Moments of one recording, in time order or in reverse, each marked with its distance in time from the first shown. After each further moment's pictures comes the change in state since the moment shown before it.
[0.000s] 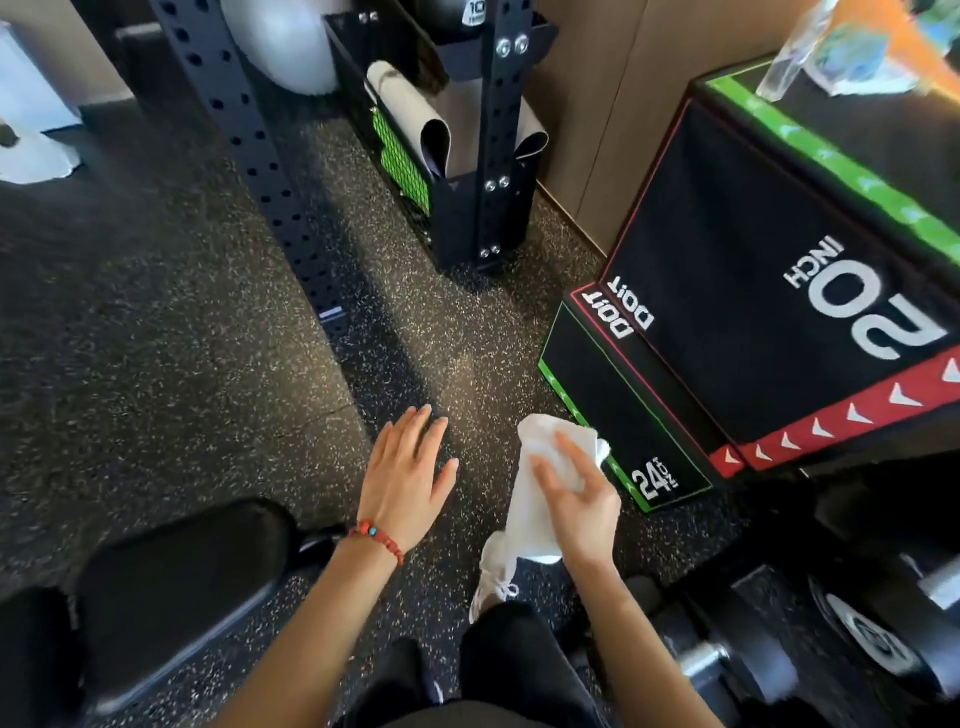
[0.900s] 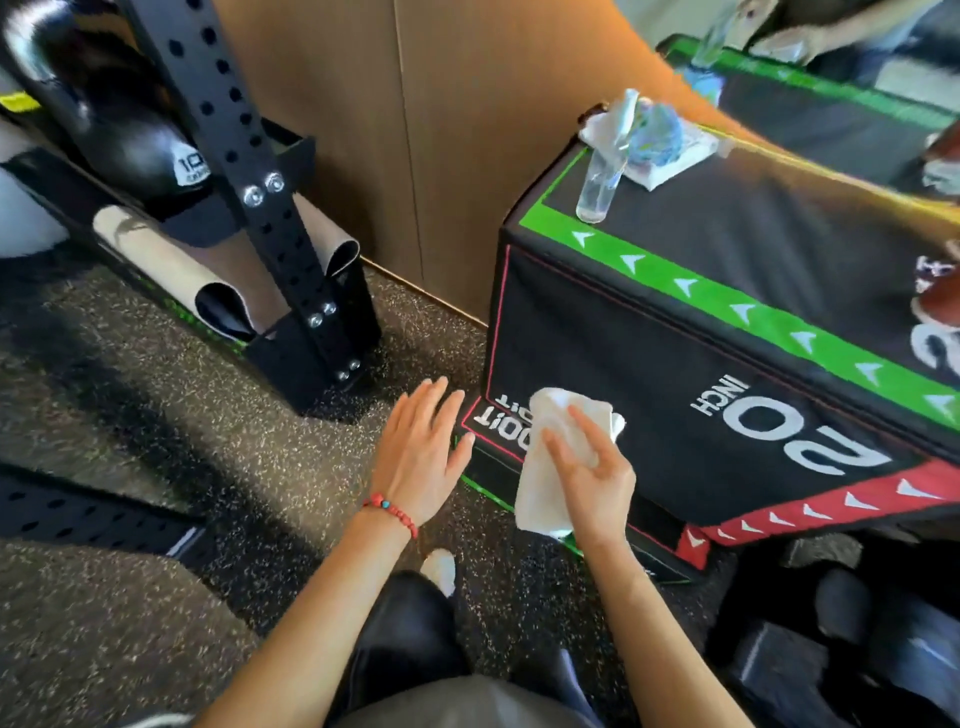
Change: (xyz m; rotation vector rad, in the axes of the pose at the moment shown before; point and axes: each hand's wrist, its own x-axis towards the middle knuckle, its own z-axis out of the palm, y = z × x) left_hand 0.454 0.074 0.054 -0.080 -0.090 0.535; right_hand 0.349 -0.117 -0.021 0.163 0.506 0.126
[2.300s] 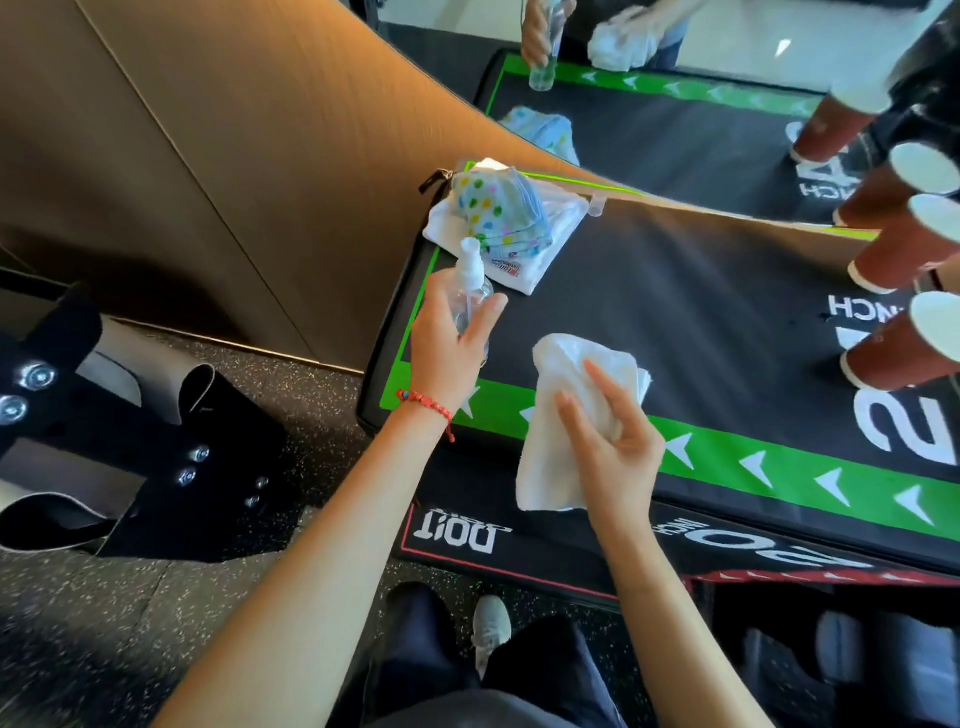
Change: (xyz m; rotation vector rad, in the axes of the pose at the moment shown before) left_hand 0.352 0.088 0.028 -0.935 0.119 -0.079; right_hand 0.208 -0.104 -0.014 0.220 0.331 -0.078
